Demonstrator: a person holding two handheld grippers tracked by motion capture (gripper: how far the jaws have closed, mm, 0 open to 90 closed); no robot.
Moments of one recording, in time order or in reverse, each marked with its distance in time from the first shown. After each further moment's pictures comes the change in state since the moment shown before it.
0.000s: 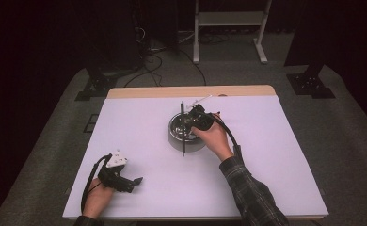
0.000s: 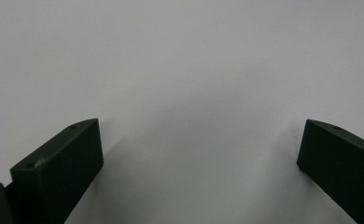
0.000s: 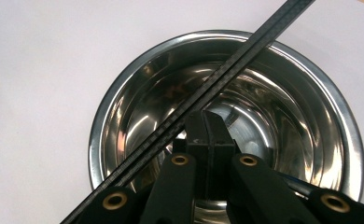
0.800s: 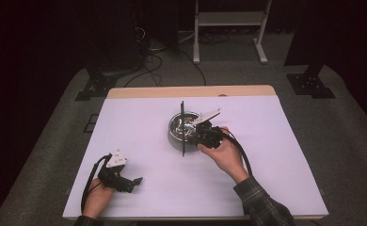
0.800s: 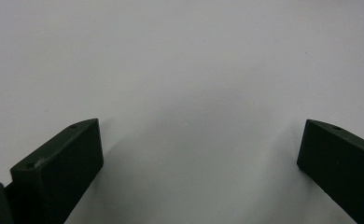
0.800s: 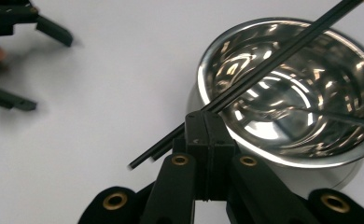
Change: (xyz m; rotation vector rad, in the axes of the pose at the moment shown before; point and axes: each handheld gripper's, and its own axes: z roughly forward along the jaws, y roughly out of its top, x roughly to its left) left arm 0.000 0.000 0.000 0.002 0.001 0.002; right arm 0.048 -0.042 -0.059 -0.059 0.071 -0.117
